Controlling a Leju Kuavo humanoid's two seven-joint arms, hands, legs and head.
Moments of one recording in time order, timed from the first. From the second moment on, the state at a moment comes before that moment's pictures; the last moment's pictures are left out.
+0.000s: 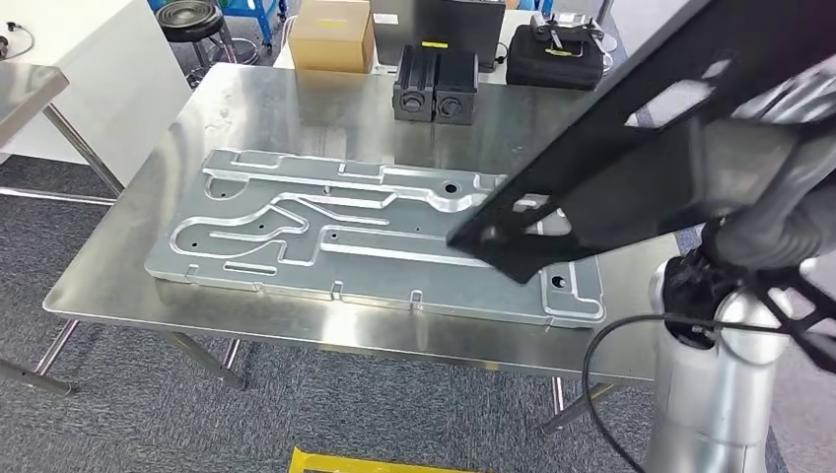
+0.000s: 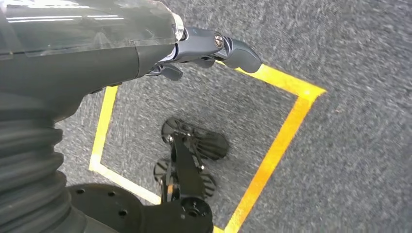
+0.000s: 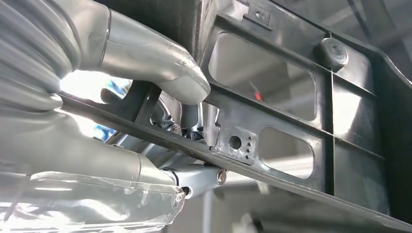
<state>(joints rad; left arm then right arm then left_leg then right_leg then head) -0.09 0.11 -0.97 -0.13 1.33 0.10 -0.42 -0.58 -0.09 0.00 -1.99 -0.11 0.08 -0.59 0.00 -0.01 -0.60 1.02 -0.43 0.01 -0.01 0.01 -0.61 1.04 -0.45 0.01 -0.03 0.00</state>
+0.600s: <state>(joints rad) -0.09 0.12 -0.99 -0.13 1.35 0.09 -0.43 -0.95 -0.15 0.01 -1.73 -0.11 -0.02 -0.47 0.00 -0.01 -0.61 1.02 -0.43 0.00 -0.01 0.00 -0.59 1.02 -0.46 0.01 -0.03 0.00</state>
